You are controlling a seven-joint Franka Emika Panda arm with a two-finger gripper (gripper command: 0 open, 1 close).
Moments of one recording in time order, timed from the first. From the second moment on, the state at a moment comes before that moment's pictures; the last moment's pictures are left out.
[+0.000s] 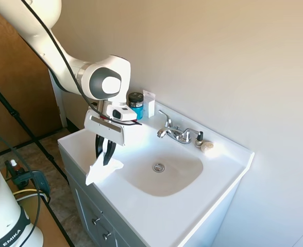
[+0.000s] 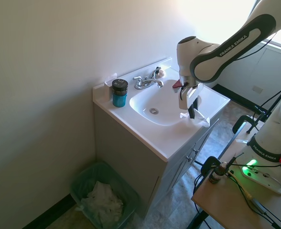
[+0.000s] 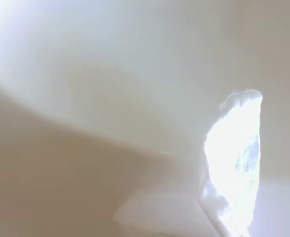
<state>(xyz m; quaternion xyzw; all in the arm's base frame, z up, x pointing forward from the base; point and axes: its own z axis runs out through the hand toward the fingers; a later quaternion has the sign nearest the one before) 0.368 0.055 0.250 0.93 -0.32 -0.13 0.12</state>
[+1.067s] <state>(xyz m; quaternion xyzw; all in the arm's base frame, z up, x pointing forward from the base) 0.395 0.252 0.356 0.95 -0.30 0.04 0.05</state>
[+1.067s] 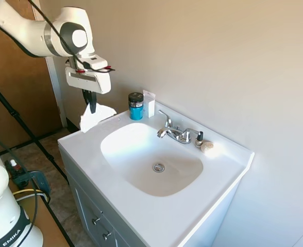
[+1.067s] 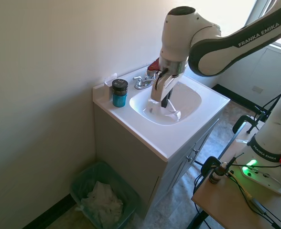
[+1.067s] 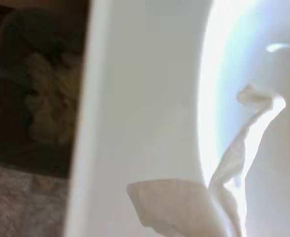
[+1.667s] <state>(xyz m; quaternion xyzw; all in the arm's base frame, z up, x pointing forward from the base) 0.442 0.394 0.266 0.96 -0.27 0.04 0.03</state>
